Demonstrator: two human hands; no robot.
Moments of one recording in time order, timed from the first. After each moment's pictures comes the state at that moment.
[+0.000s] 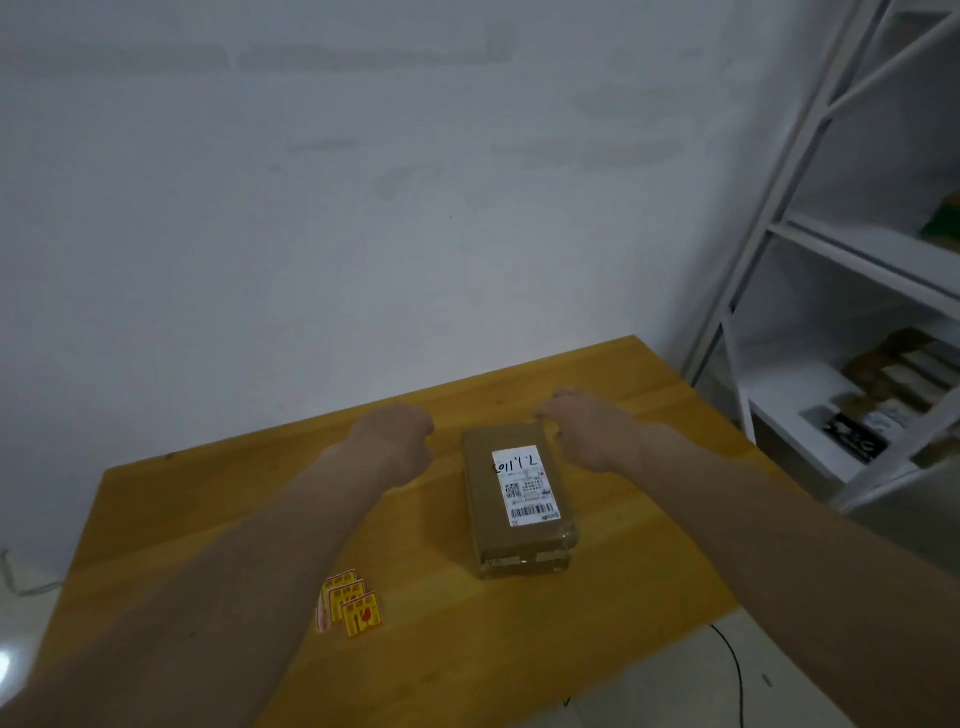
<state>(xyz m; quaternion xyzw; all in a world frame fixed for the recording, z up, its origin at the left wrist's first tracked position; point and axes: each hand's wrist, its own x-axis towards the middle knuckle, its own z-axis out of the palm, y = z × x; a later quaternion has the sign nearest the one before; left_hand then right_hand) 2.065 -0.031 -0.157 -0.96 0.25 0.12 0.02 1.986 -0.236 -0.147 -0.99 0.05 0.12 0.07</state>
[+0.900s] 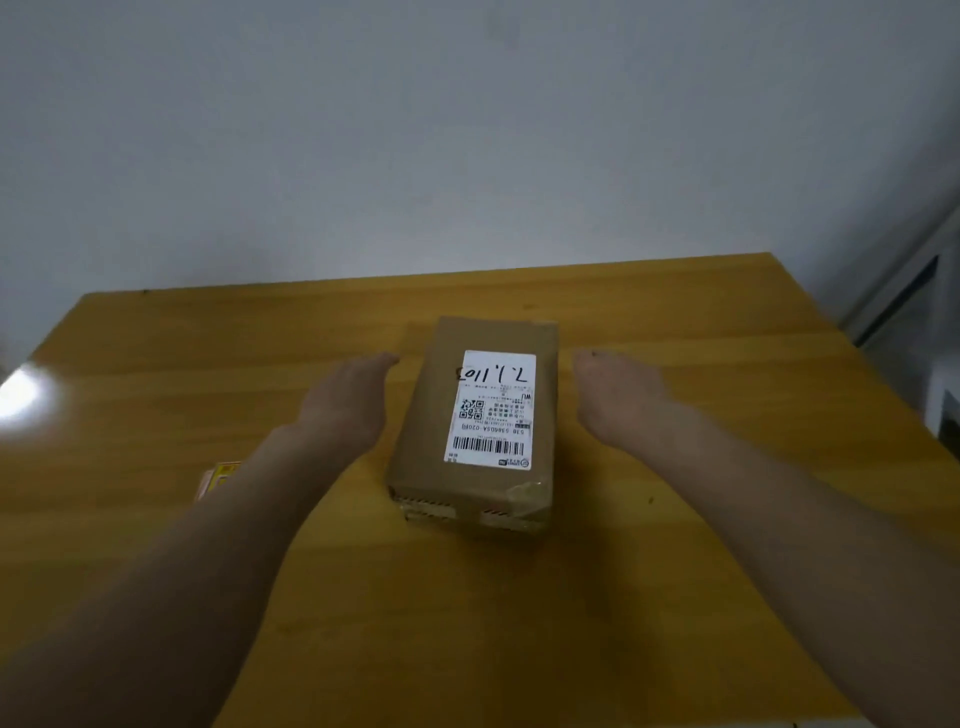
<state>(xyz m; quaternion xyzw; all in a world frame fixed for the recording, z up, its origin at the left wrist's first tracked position) 2.072 -0.100 -0.357 -1.00 0.02 0.06 -0.06 2.048 -0.337 -0.342 -0.99 0.02 0.10 -0.01</state>
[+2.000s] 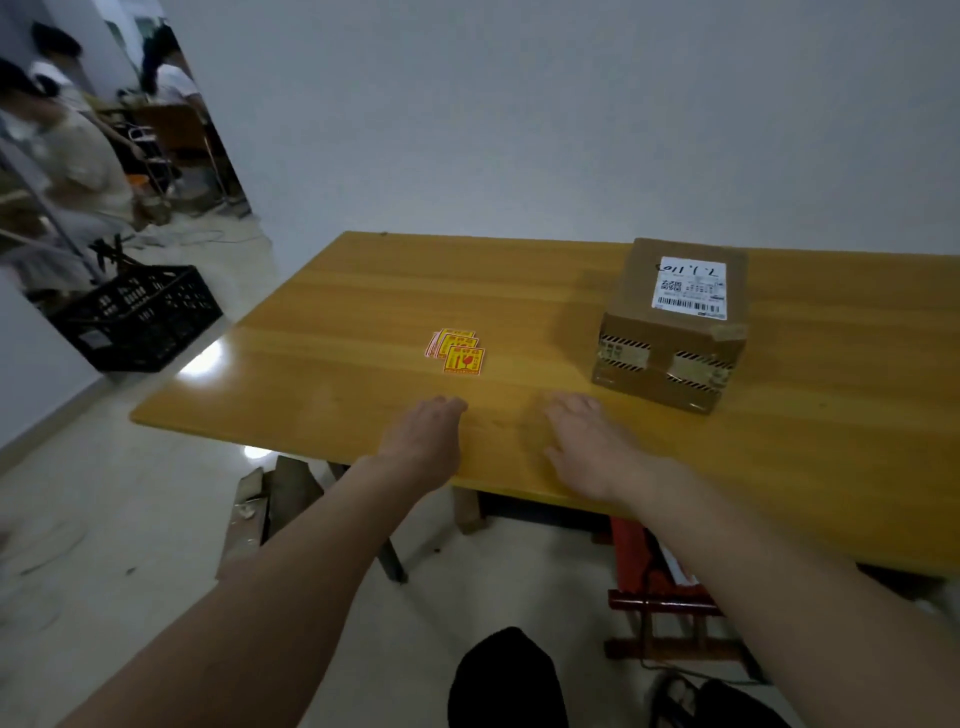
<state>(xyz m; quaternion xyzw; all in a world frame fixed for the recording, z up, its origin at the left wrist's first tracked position) 1.845 0.034 -0.436 -0.99 -0.04 0.03 -0.10 1.867 -0.149 -0.433 -0.97 -0.20 0.11 0.11</state>
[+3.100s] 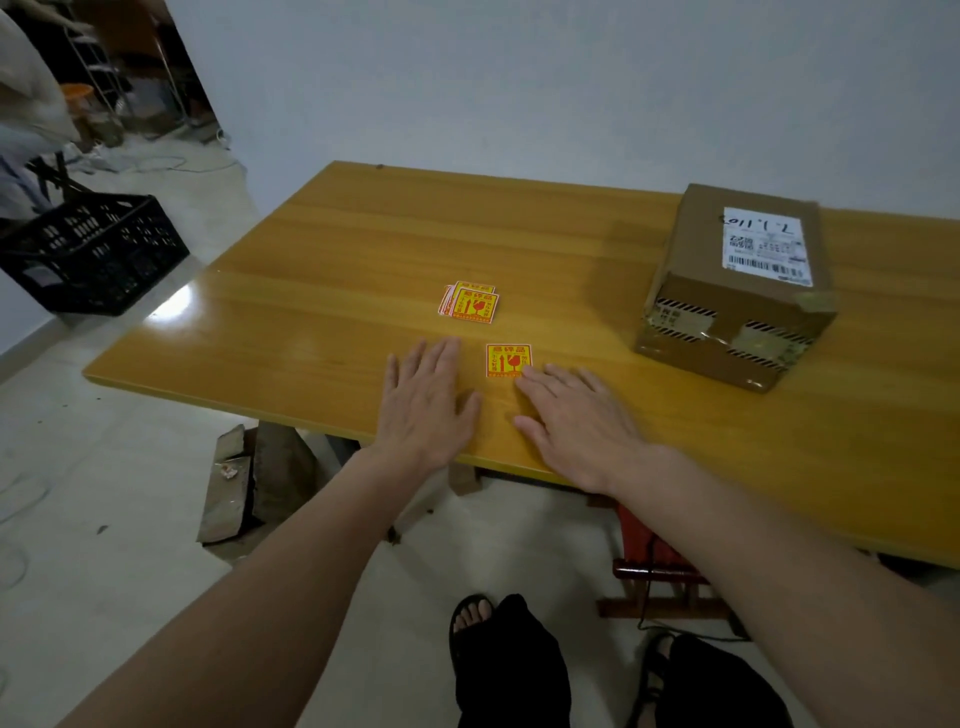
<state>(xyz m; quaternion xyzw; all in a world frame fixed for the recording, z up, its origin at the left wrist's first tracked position) 1.869 0.075 -0.488 -0.99 -0.04 -0.07 -0.13 1.882 -0.098 -0.467 -0.96 -0.27 0.07 0.04</state>
